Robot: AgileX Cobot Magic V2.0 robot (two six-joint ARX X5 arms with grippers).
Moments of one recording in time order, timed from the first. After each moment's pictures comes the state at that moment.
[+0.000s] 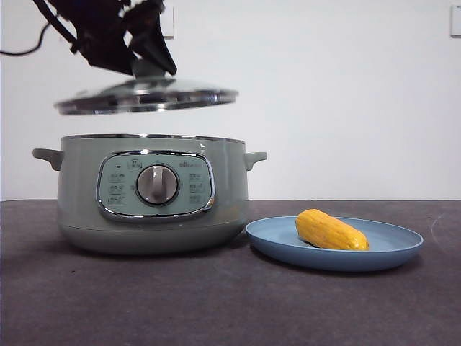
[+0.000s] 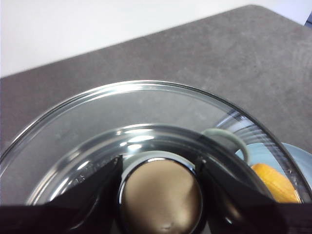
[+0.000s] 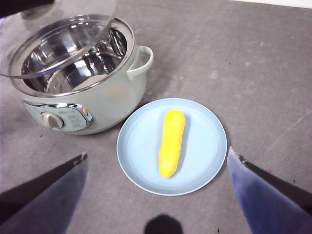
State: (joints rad) left arm -0.33 1.51 1.24 -0.18 0.26 0.07; right arm 0.41 0.68 0.94 -0.78 -0.07 0.05
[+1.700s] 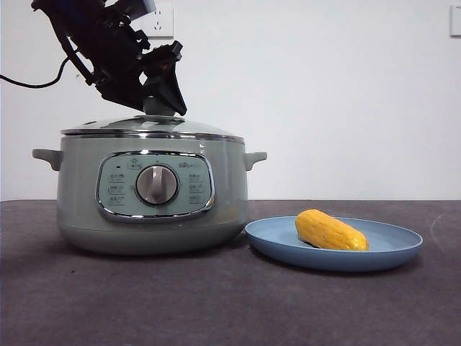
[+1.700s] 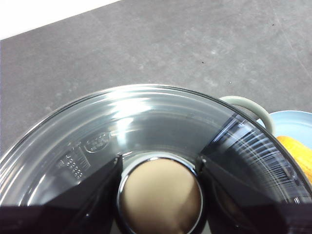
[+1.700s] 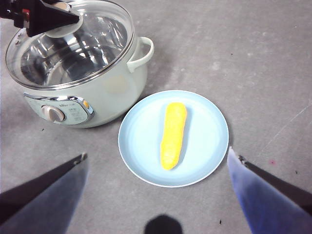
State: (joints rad) left arm -0.37 1.62 1.26 -0.21 0.19 0.12; right arm 0.41 0.68 0.94 -0.80 -0.08 0.06
